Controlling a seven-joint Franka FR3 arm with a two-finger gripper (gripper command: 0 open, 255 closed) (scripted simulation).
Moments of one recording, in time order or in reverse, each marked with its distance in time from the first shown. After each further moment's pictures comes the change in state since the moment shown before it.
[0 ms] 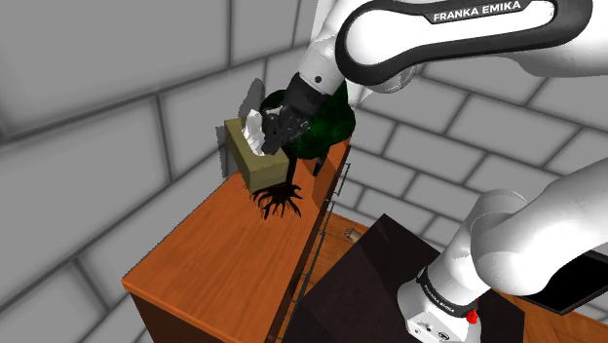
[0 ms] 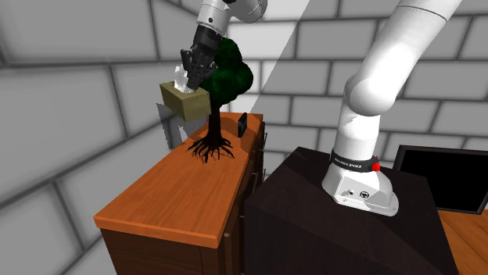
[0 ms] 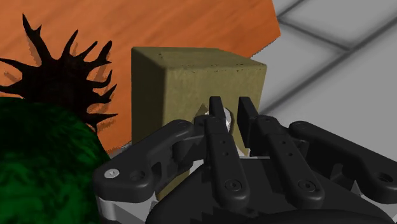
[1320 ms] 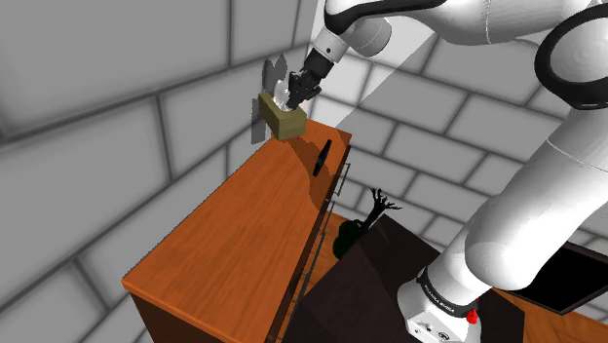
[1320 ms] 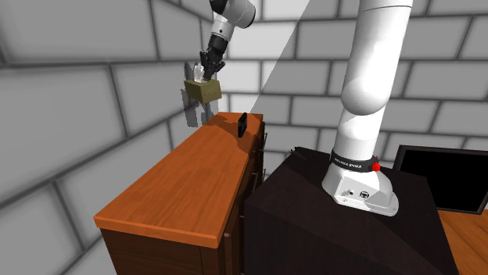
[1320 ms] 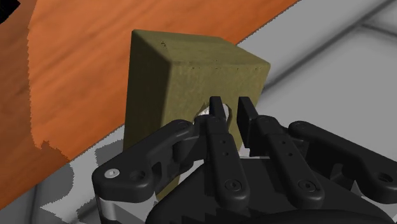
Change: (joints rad) arm -0.178 0.397 -0.294 0.458 0.007 -0.210 -0.419
